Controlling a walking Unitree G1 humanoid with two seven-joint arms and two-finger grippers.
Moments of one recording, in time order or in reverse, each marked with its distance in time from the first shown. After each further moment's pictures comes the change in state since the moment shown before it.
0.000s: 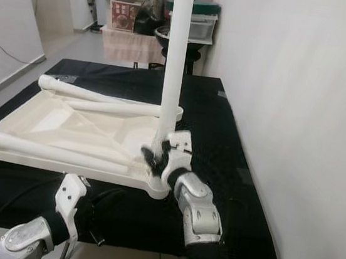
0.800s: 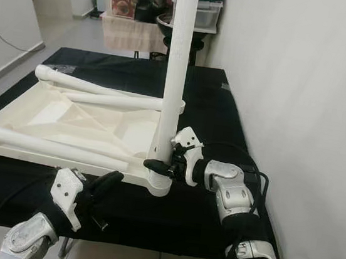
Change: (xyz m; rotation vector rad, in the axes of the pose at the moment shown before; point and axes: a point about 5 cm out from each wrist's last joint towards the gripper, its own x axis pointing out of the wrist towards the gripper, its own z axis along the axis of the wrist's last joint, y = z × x) left arm 0.000 0.004 0.009 0.145 -0.173 0.150; right arm -0.013 -0.045 0.015 -0.243 0.141 0.349
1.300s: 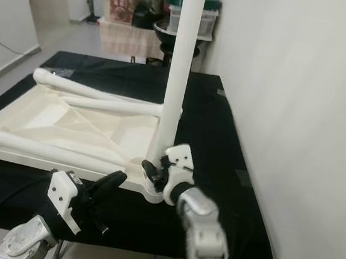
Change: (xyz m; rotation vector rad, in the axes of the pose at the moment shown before) left arm -0.003 -0.005 0.007 -0.098 -0.073 -0.054; right arm 0.016 0.062 -0.014 0.223 -0.053 -0.532
